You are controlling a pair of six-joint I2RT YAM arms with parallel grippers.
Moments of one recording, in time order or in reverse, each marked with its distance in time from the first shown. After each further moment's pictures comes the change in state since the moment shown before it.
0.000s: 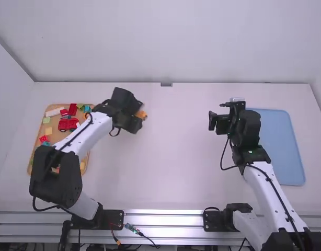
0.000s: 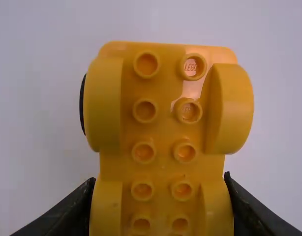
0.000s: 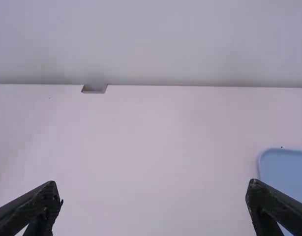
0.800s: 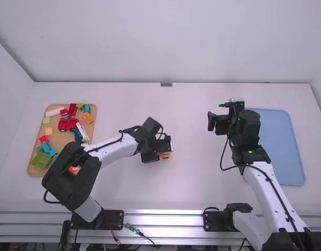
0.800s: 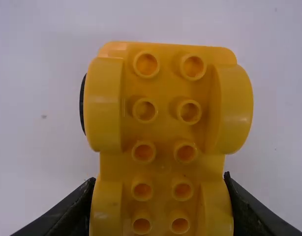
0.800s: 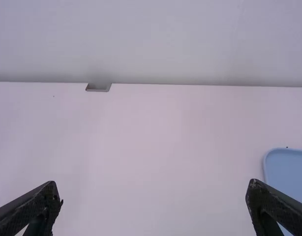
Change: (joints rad) left arm -0.328 0.052 -0.245 0.153 0.021 0.572; right arm 0.006 -0.001 0.000 -0.005 -0.015 0.003
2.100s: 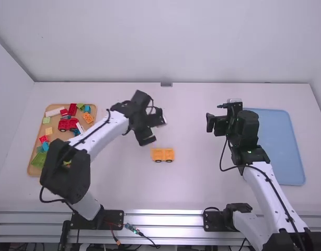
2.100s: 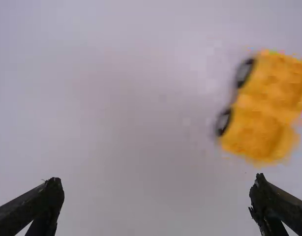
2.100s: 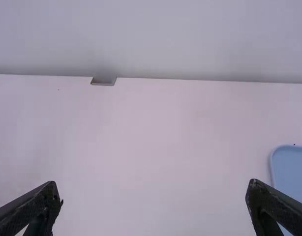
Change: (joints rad) left arm 0.177 0.016 0.332 -0.268 -0.003 -0.026; right arm 0.010 -0.002 0.000 -0.021 -0.006 -0.008
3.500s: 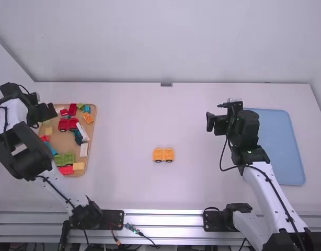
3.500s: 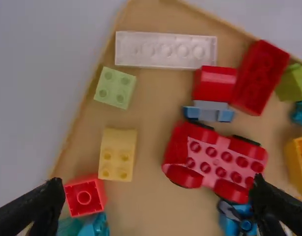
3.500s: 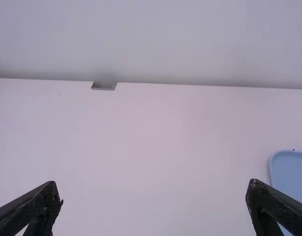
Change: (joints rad) left arm 1.076 0.383 0.481 -0.076 -0.021 -0.582; right arm 0.000 0.000 0.000 0.018 0.000 -0.002
